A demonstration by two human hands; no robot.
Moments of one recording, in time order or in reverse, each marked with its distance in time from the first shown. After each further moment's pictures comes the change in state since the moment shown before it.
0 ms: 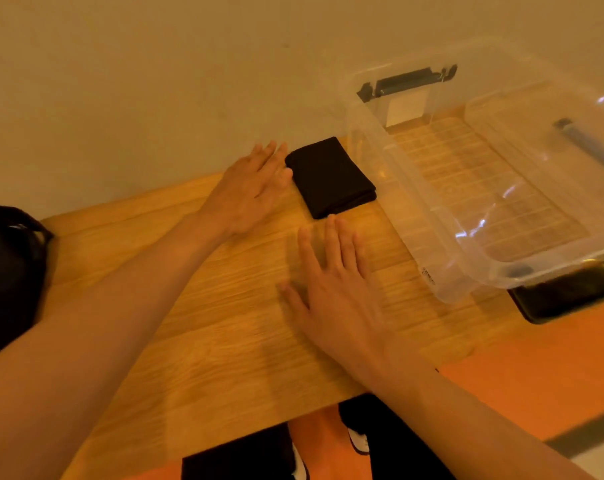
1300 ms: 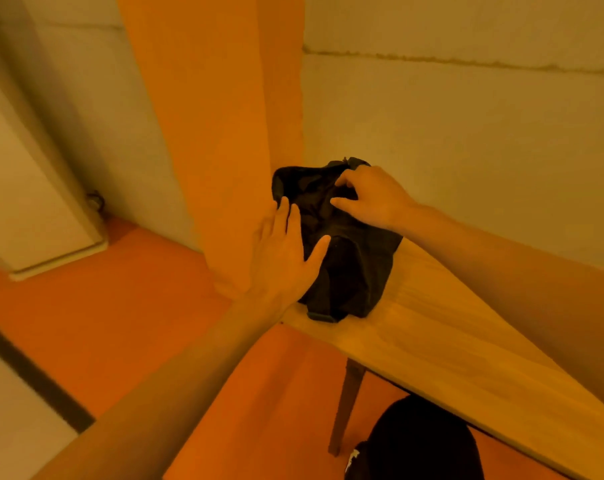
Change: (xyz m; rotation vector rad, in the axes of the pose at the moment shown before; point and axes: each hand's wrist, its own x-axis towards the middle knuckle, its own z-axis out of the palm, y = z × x) left_hand -0.437 -0.127 -0.095 0.186 0.718 -0.847; right_hand 0.088 -0.418 -0.047 0.048 -0.049 -0.872
